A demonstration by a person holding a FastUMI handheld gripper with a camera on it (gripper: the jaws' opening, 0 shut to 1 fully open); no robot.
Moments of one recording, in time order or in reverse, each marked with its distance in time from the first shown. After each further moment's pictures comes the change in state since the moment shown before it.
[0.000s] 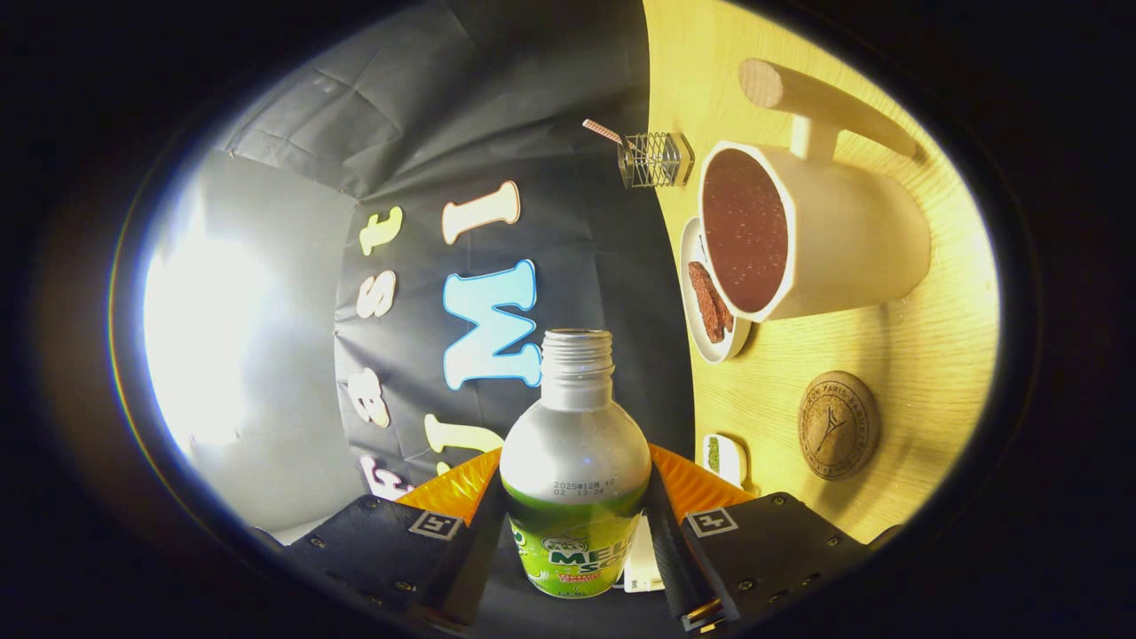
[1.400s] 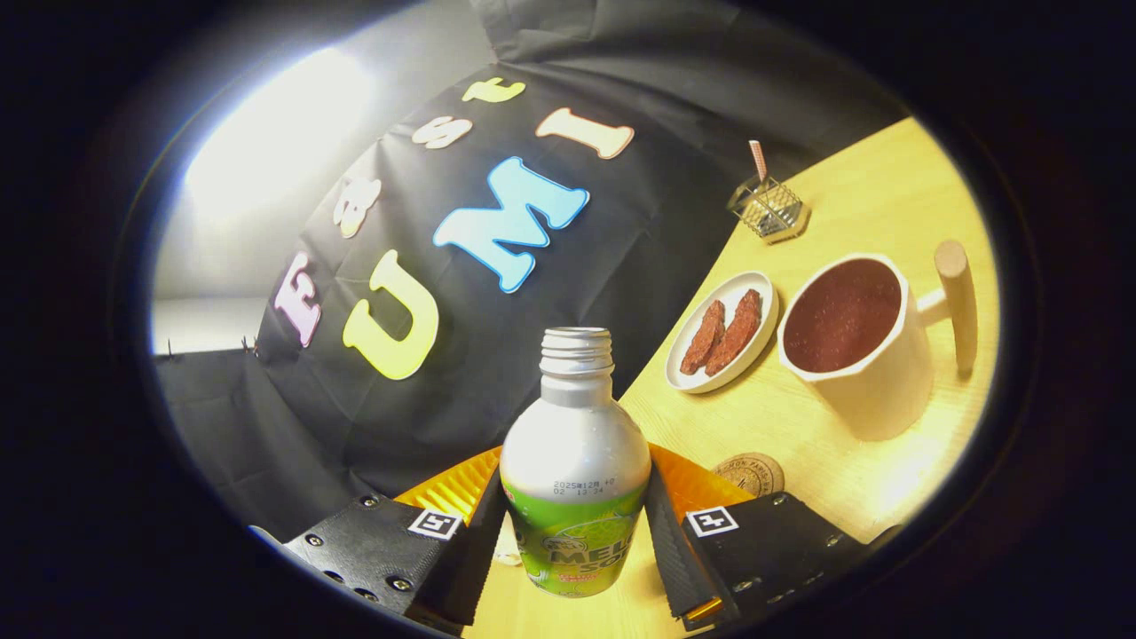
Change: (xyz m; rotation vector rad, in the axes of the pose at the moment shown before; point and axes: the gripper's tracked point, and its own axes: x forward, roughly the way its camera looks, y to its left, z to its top) arm 0.001 -0.024 -0.032 -0.692 0.184 -0.152
